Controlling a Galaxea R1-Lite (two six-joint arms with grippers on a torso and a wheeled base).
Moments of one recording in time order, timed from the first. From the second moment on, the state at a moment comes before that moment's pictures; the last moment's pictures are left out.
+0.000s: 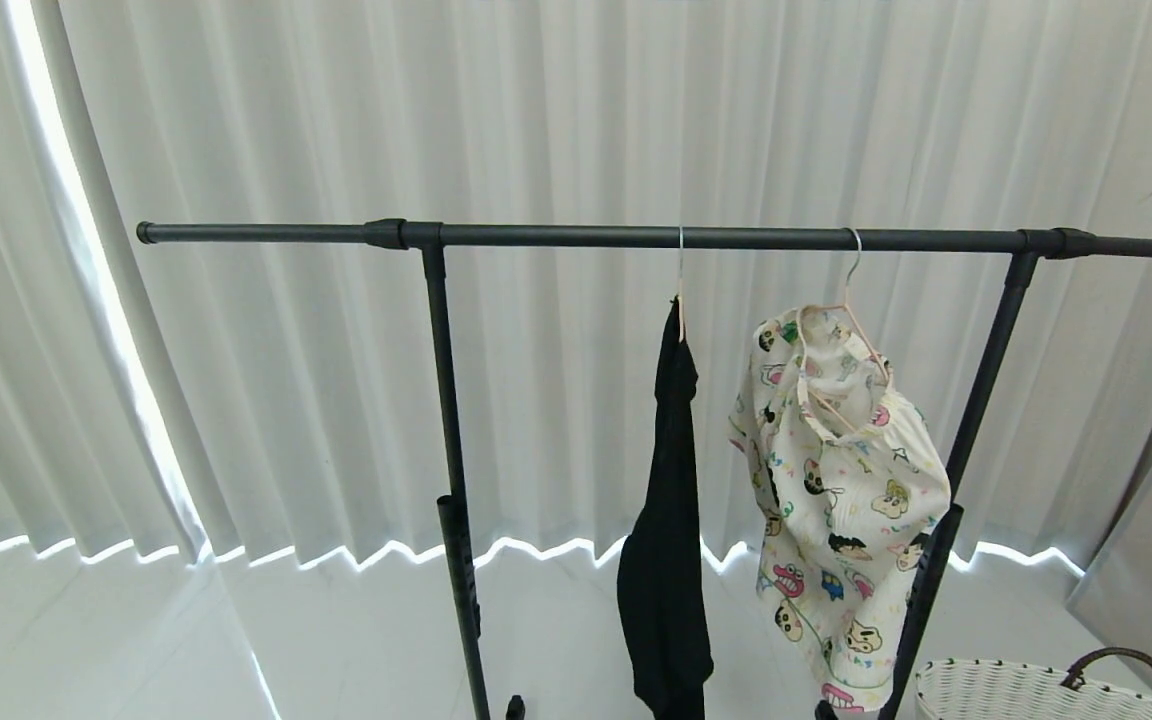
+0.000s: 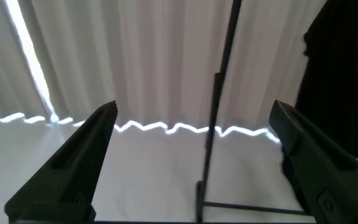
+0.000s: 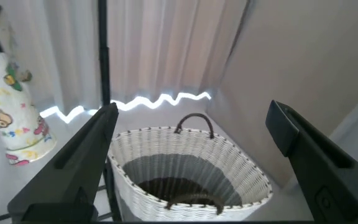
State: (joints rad) left arm -0.08 0.09 0.00 -0.02 0.08 -0.03; right arm -0.10 0.09 -0.01 -0.06 -0.16 -0.15
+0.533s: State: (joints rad) left arm -0.08 0.09 0.00 -0.02 0.21 0.04; right arm 0.03 0.06 0.00 -0.07 -0.11 -0.05
